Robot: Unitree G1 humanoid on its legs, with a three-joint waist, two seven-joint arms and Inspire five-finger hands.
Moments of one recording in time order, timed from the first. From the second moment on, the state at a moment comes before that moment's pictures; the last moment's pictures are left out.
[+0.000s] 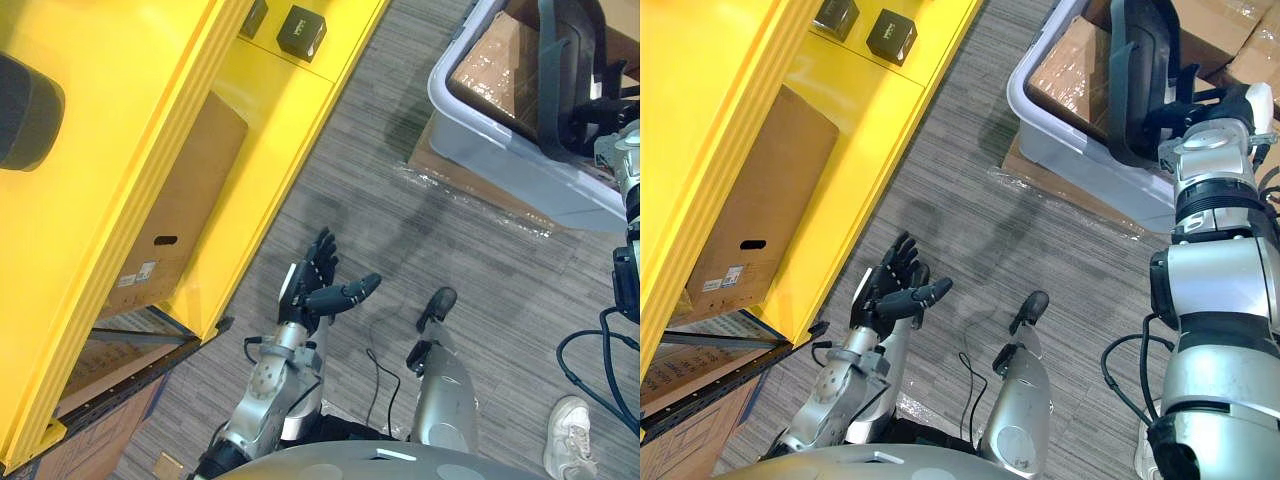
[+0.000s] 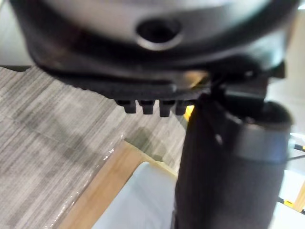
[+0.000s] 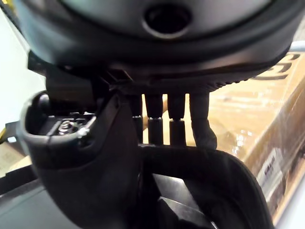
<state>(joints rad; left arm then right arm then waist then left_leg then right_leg) 0.15 0.14 -0.51 0.14 -0.48 -0.37 0.07 -1.27 -0.85 0.31 1.29 0.12 0.31 -0.34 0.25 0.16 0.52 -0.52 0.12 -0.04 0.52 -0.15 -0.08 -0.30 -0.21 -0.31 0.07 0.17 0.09</state>
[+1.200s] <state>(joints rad) -0.74 0.20 -0.35 0.51 -1.47 0.13 0.11 -1.23 -0.52 0.36 0.93 -0.31 0.16 -0.51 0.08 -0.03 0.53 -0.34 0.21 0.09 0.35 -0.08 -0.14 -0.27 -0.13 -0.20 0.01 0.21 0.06</state>
